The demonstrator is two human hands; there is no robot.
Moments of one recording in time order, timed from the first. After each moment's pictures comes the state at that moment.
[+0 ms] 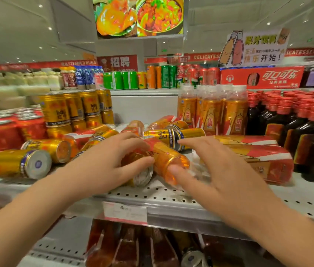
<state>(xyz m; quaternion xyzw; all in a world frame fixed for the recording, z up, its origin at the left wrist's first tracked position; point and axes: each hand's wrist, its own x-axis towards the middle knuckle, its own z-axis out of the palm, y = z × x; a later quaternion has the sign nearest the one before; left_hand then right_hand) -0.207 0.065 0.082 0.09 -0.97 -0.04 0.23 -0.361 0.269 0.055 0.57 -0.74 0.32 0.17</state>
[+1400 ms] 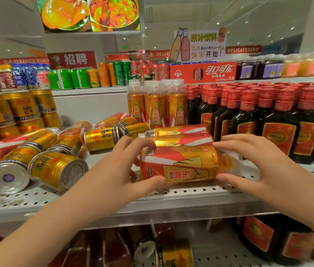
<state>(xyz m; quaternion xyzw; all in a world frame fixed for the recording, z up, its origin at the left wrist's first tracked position) -0.291 0.155 0.043 0.00 -0.95 -0.21 0.25 -0.460 0.428 0.041 0.51 -0.81 0.25 0.16</state>
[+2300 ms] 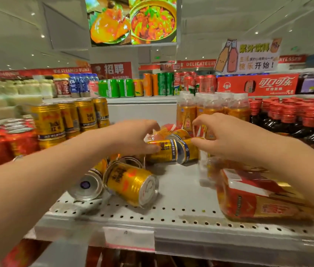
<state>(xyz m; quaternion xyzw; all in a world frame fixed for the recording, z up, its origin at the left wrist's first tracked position) -0.306 -0.006 0.127 0.14 -0.98 0.04 0.11 -0.441 0.214 0.128 0.53 -0.83 0.11 0.14</state>
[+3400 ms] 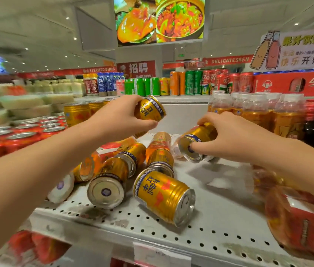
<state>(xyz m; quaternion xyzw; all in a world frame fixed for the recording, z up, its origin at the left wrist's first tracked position) -0.250 -0.056 0.153 0.24 -0.92 -0.07 0.31 -0.445 0.126 0.123 0.54 -0.81 0.18 0.12</state>
